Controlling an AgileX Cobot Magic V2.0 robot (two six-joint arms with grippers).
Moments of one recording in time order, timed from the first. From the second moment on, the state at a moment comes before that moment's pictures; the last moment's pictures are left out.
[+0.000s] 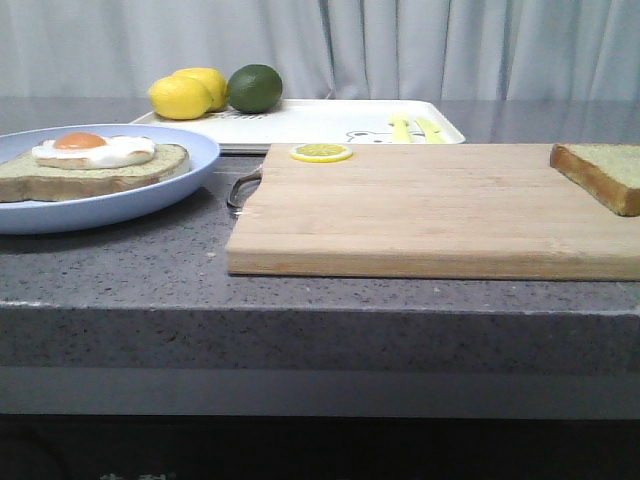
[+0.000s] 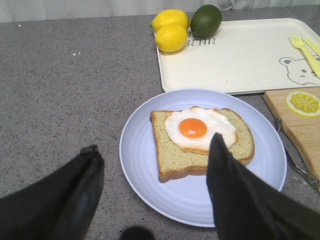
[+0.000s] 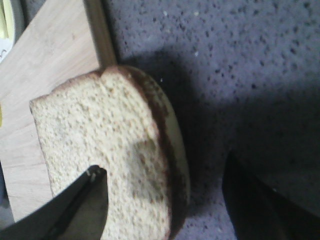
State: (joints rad) left arm -0.19 0.69 -0.82 0.05 0.62 -0.04; right arm -0.66 1.68 -1.11 0.87 1.19 -0.55
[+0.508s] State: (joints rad) left arm -0.19 0.69 -0.82 0.05 0.62 -0.04; right arm -0.60 1.75 -1.13 0.92 1.20 -0.58
